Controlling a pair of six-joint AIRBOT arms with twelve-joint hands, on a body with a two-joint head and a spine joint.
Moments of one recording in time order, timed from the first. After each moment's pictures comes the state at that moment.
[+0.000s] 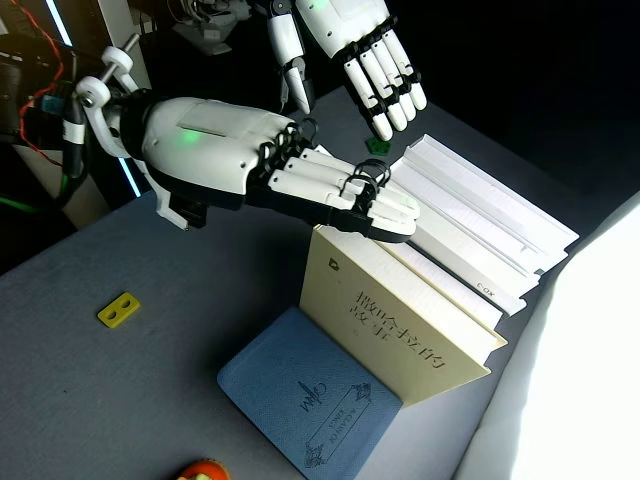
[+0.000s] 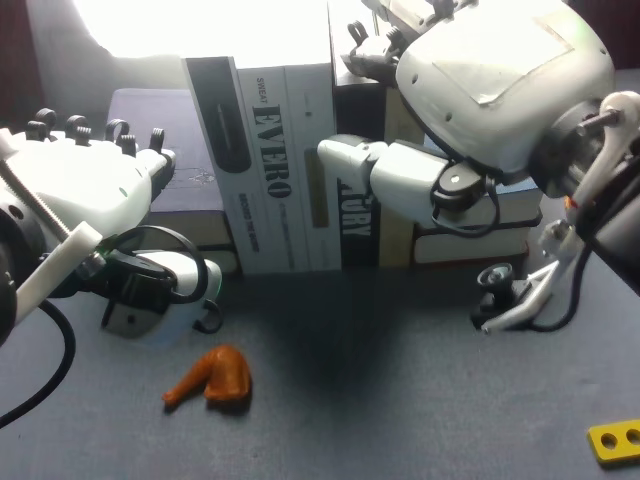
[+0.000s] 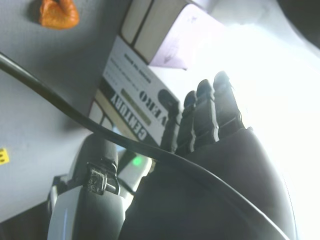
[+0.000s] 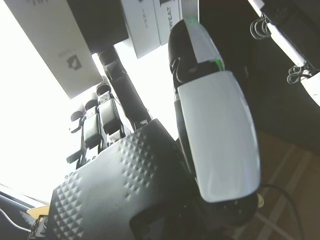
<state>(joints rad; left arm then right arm) 0.03 -0.80 0.33 -2.06 -1.34 2.93 -0.31 -1.11 0.73 0.82 0.86 -2.18</state>
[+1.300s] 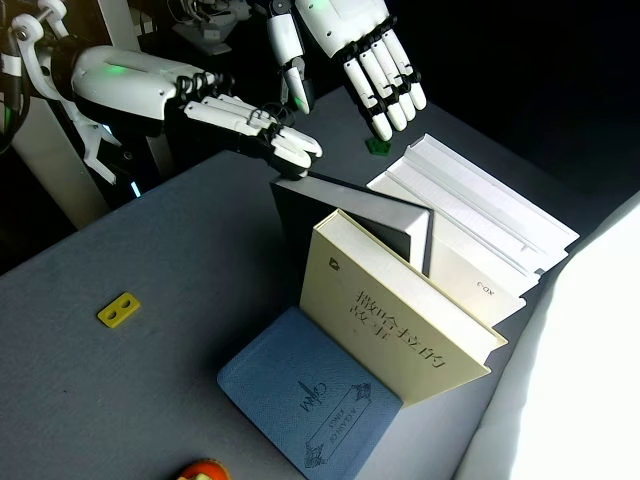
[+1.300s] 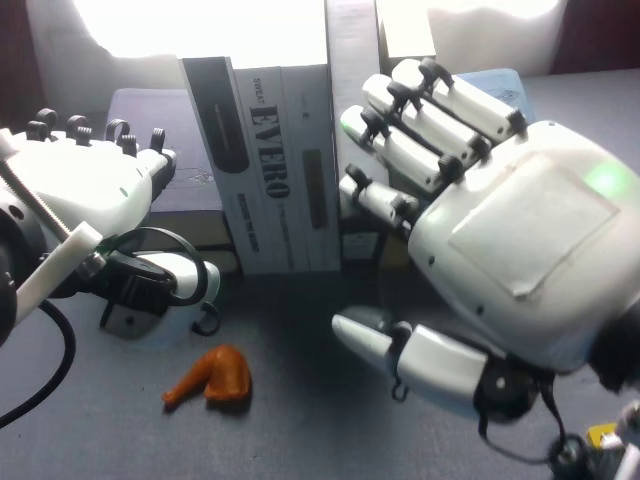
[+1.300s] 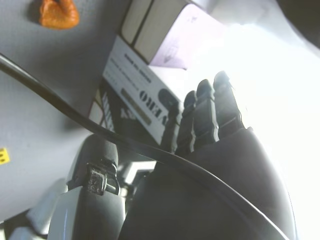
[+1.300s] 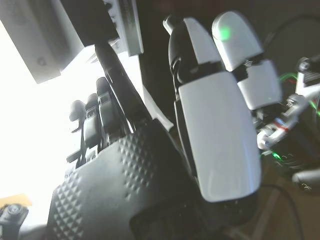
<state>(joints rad) 0.03 -0.80 0.33 -2.06 -1.34 2.93 -0.45 -0.99 0.39 0.86 0.96 -2.38</state>
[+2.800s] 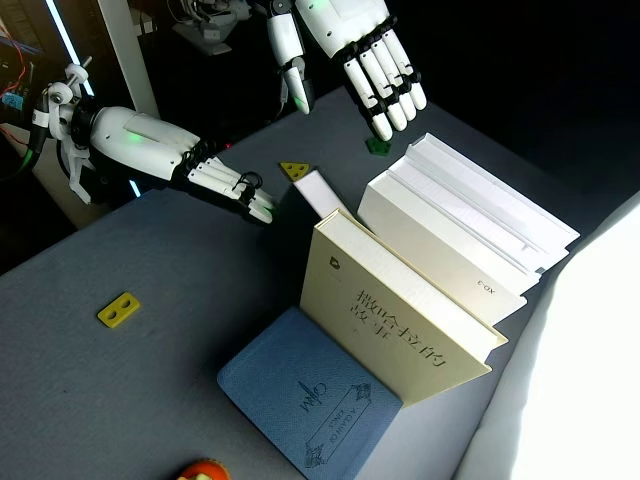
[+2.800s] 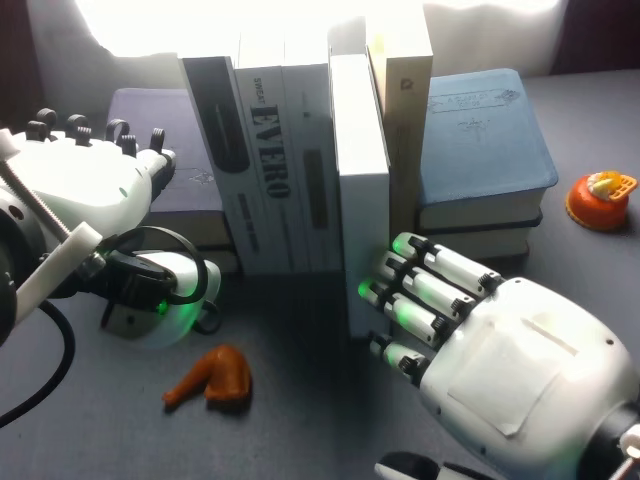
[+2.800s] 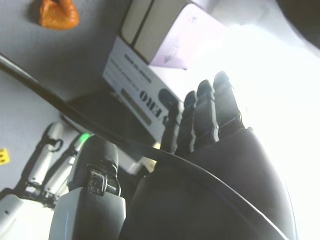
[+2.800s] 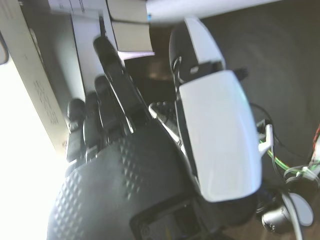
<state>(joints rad) 0.03 -0.80 0.33 -2.06 -1.34 2.93 -0.66 -1.06 0.44 0.88 0.90 -2.42</state>
